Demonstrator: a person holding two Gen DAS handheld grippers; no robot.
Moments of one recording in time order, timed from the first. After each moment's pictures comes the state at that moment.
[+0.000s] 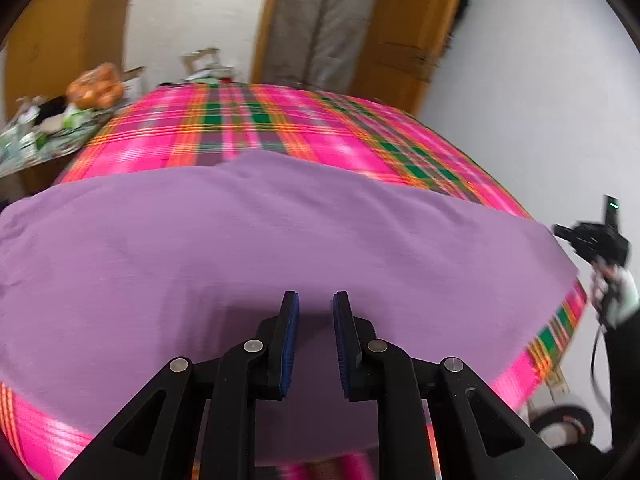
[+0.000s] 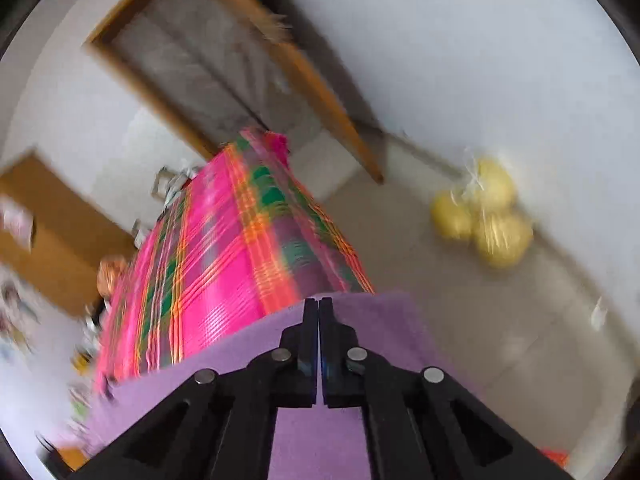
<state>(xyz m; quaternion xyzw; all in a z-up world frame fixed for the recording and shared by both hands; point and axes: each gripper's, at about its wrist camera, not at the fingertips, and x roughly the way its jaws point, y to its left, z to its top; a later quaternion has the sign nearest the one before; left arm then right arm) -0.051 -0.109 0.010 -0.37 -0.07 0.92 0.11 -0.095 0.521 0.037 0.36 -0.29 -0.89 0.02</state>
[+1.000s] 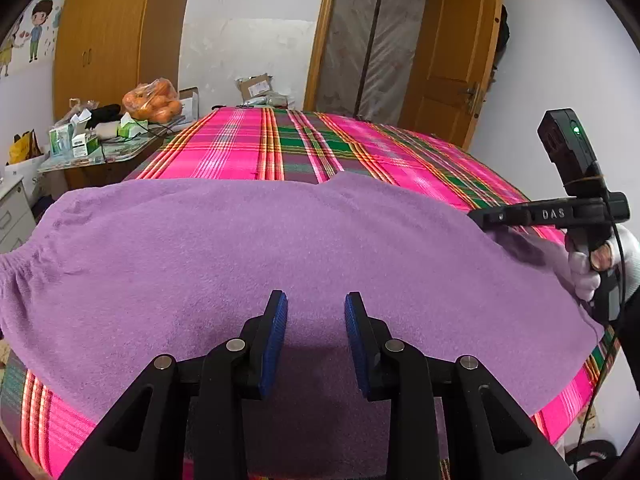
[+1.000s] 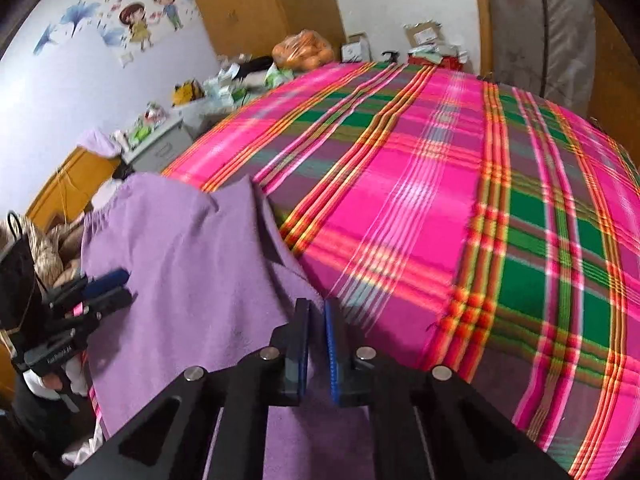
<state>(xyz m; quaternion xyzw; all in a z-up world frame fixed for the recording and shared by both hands) -0.040 -0.151 -0.003 -0.32 -0.07 0.94 0.05 -0.197 0.152 0.036 0.45 0.04 -0.82 0.35</state>
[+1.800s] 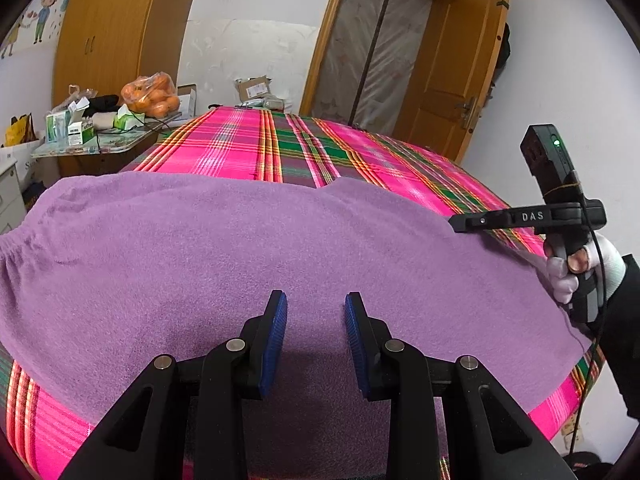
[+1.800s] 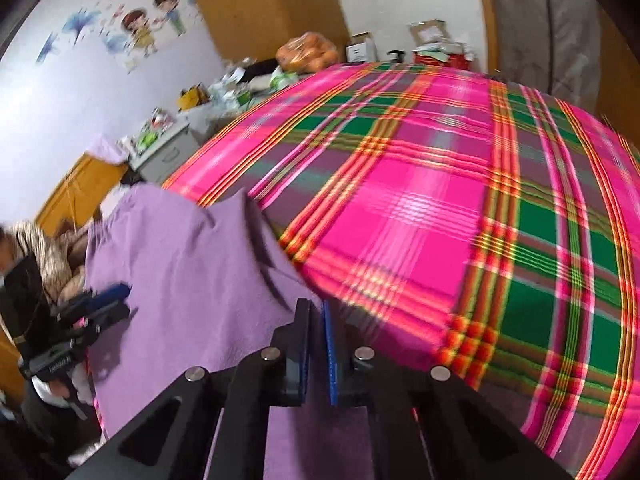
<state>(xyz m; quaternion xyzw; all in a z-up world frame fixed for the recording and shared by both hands) -0.038 -0.158 -0.005 -0.31 -0.11 0.94 0.06 -0.213 0.168 0.030 0.46 0.02 -0.81 0.37</state>
